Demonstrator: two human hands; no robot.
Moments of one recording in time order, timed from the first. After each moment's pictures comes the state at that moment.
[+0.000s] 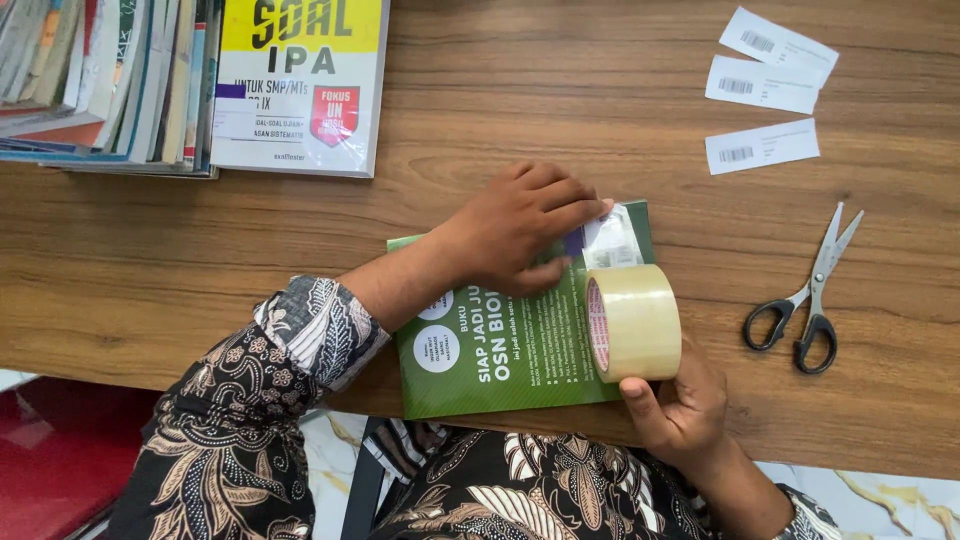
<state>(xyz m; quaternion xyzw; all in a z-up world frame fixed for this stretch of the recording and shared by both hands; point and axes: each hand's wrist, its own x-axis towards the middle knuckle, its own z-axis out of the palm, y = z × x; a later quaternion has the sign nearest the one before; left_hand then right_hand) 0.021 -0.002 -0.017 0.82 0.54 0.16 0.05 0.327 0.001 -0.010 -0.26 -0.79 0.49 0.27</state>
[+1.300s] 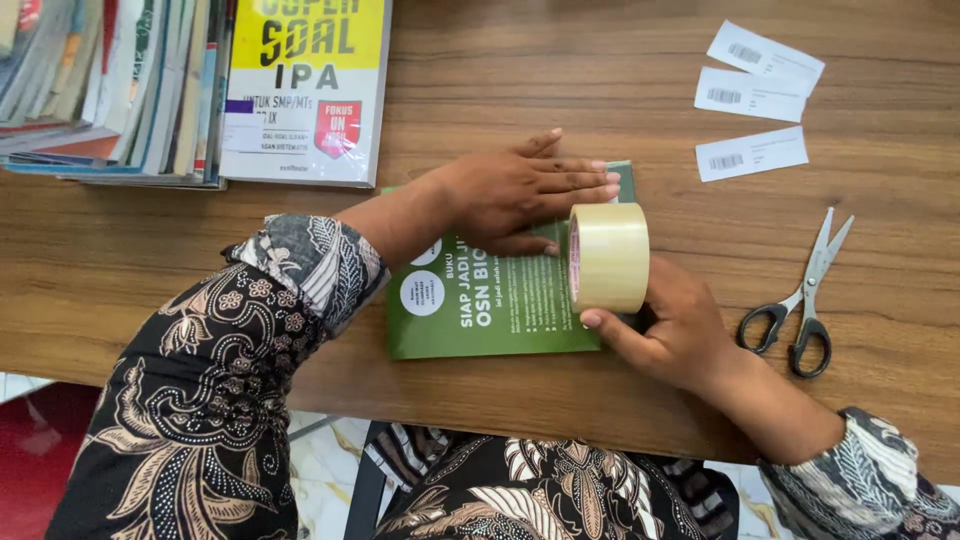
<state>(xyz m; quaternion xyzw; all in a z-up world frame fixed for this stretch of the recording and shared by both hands) -0.021 0.036 -0.035 0.90 0.38 0.16 0.10 0.274 0.068 -0.004 -0.16 -0.85 0.43 0.27</state>
